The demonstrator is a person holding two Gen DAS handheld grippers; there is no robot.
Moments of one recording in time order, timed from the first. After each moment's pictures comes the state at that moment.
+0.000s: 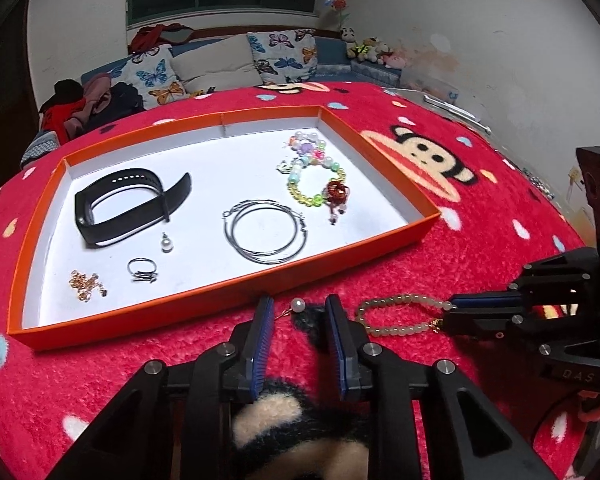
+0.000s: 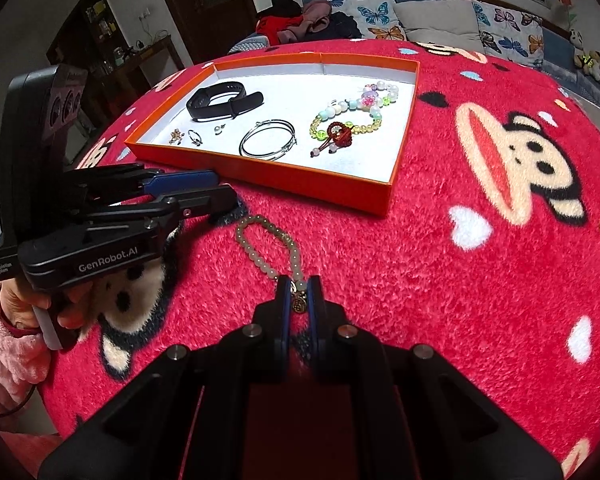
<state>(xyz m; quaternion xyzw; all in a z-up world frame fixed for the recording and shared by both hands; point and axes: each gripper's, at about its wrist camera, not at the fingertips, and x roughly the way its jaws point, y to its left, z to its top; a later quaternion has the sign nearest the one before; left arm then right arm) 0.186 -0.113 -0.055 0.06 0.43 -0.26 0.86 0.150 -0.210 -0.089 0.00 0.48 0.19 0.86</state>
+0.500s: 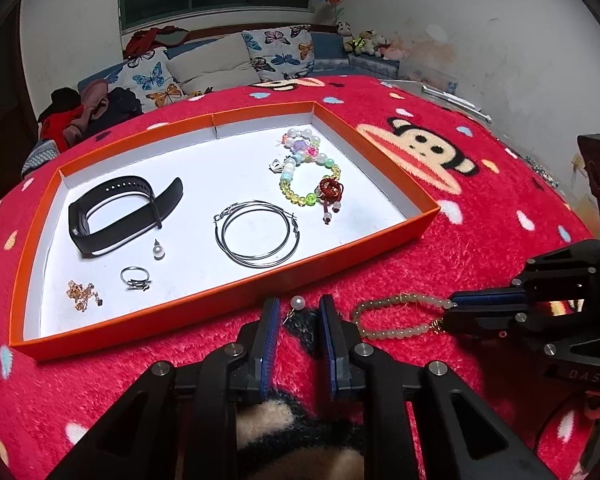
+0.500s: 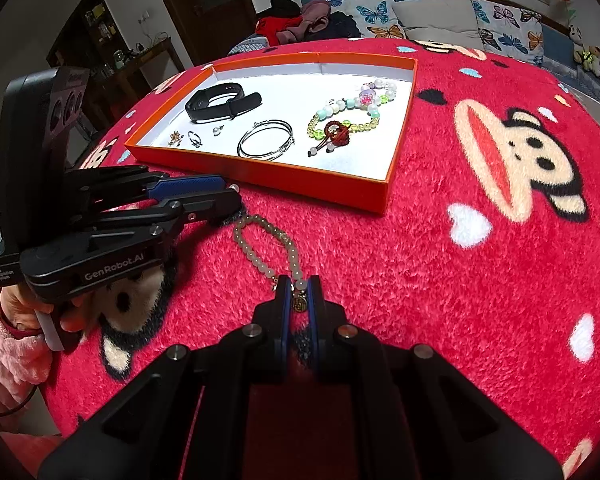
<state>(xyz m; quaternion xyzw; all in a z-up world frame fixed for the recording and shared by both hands) 0.187 -0.126 -0.055 0.09 0.43 -0.25 0.86 0.151 -0.212 -0.091 0.01 0.48 0.19 0.86</state>
